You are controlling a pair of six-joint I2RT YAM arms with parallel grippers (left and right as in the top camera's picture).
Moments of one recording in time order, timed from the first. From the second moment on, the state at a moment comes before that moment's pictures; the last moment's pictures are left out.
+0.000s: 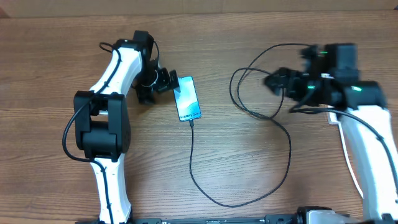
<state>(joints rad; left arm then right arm) -0.12 2.27 1.83 -1.13 0.33 -0.38 -0.04 1.39 1.30 -0.90 -0.40 0.33</state>
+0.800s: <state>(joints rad) -0.13 1.95 1.88 -1.19 0.31 -0.25 -0.56 1.56 1.30 -0.82 -0.22 0.44</state>
